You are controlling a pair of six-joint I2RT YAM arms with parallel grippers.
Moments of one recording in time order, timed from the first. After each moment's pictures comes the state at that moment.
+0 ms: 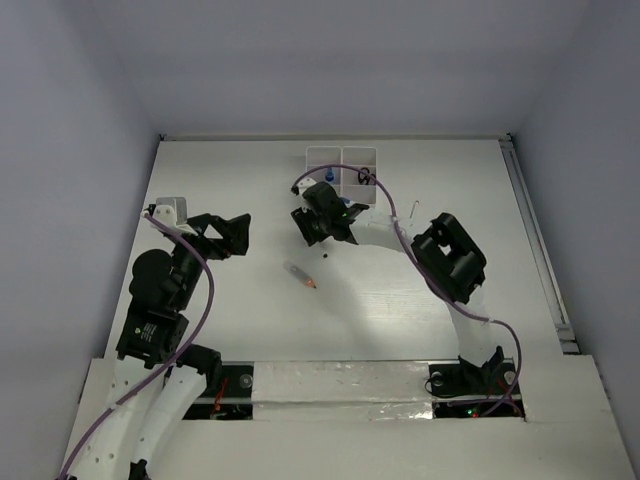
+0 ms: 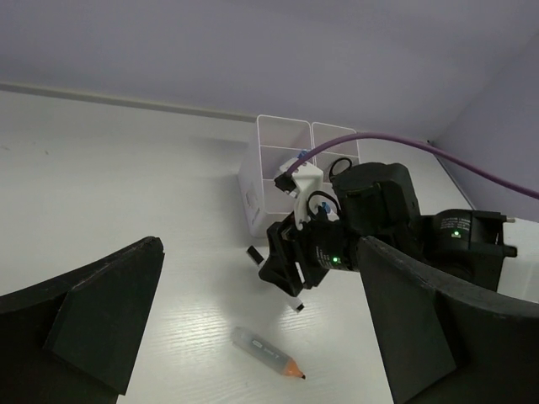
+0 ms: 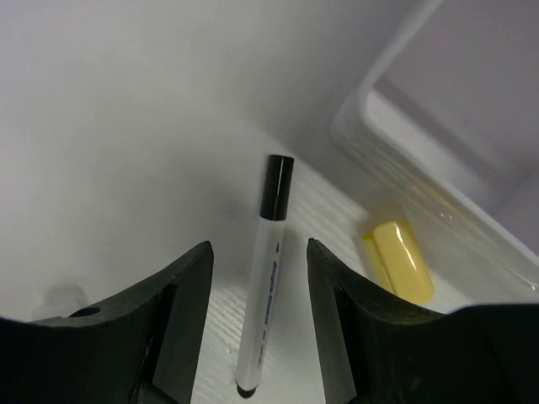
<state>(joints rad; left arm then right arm) -0.30 0.49 0.73 -0.22 -0.03 -0.36 0.78 2.12 1.52 -0.18 0.10 0.10</state>
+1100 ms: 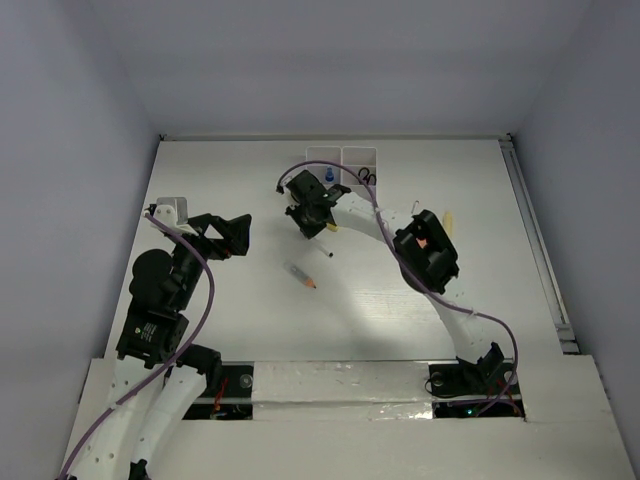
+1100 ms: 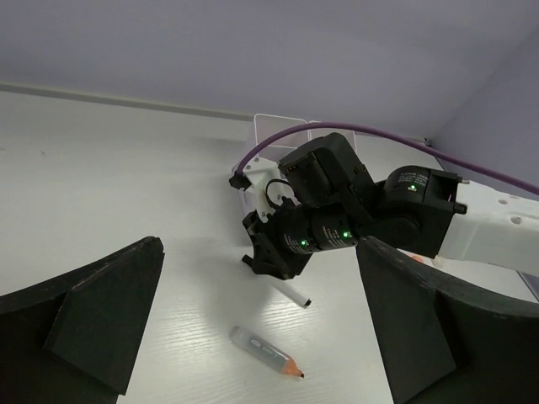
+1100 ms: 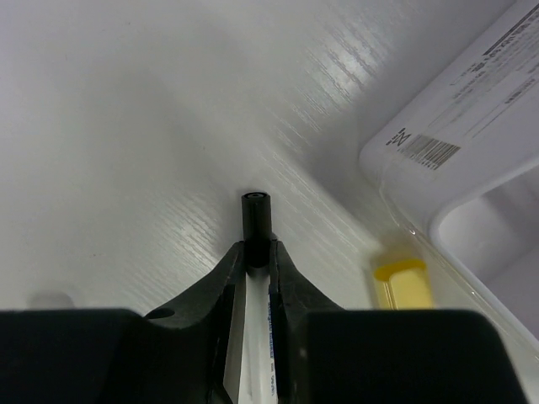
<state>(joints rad) -0.30 0.49 0.73 -0.22 -0.02 -0.36 0.78 2.35 1.96 -0.60 0.03 0.01</state>
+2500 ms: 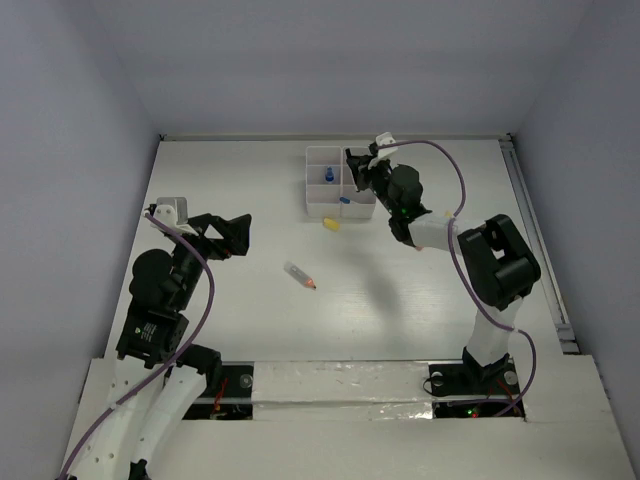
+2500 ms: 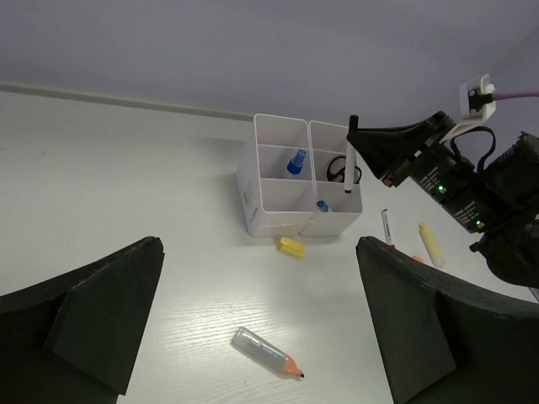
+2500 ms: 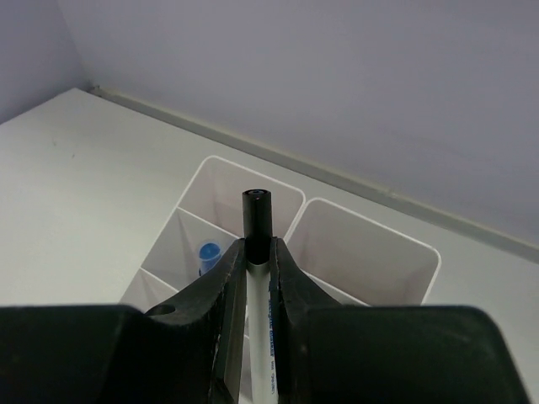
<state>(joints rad) -0.30 0.49 0.73 -0.22 -0.02 -0.36 0.48 1.86 1.08 0.89 -0.04 0.01</state>
